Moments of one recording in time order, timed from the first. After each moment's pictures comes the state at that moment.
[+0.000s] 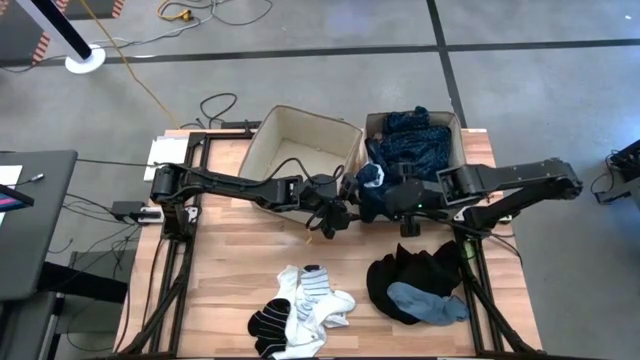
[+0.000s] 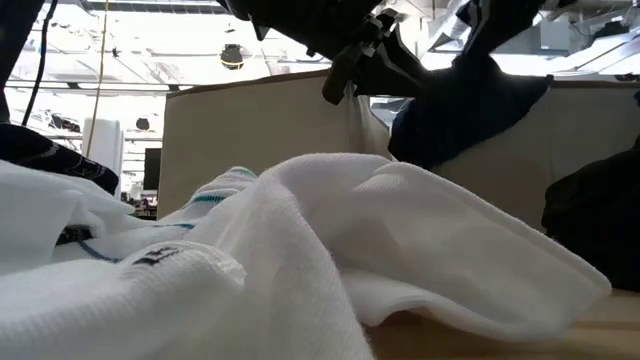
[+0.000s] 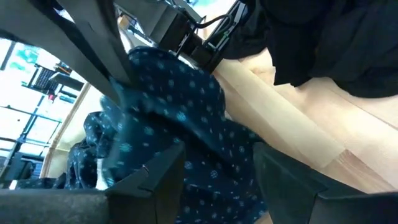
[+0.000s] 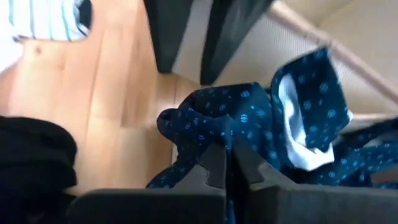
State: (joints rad) left arm 0.02 1.87 1.41 0.04 -0.03 0.93; right arm 0.15 1.18 1.19 -0.97 0.34 -0.10
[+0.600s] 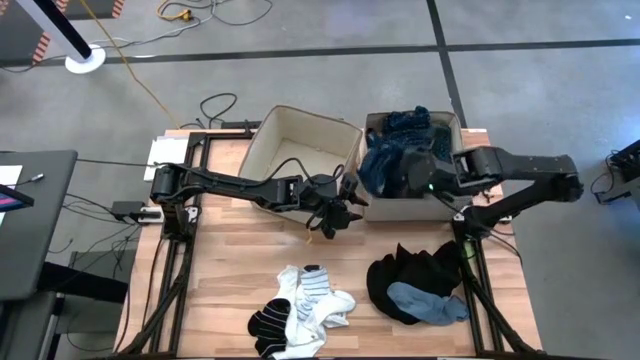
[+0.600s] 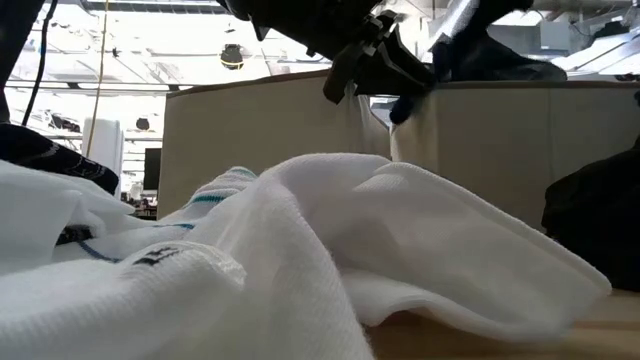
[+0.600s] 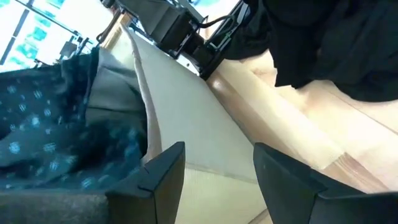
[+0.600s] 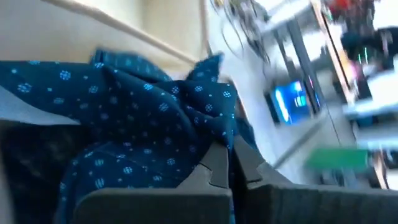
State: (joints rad) left arm 0.02 1.87 1.41 0.04 -0.03 0.90; right arm 0.06 1.18 1.38 -1.21 0.88 -0.04
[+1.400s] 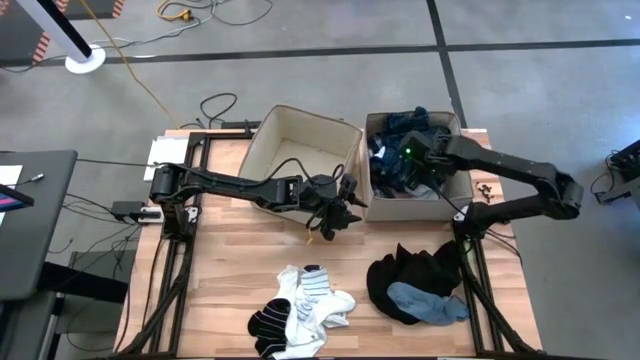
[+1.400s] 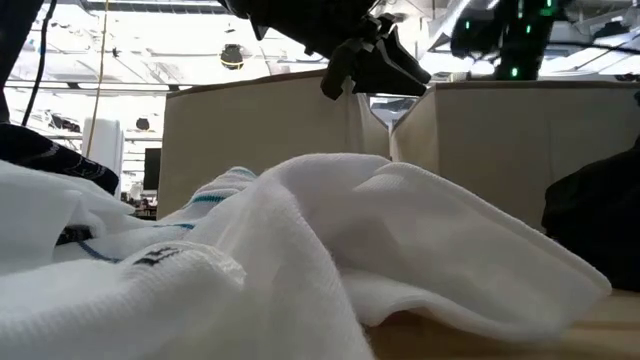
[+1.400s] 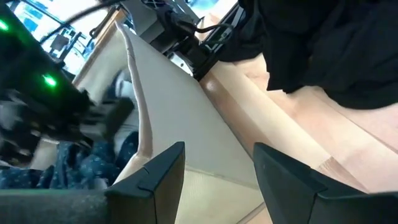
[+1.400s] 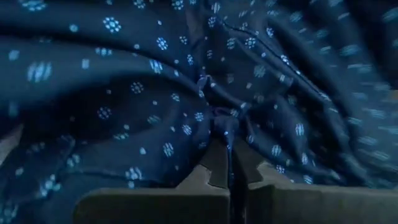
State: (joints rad) left arm 0.01 1.87 1.41 -0.01 0.00 0.84; right arm -0.52 1.18 0.93 -0.96 0.42 0.07
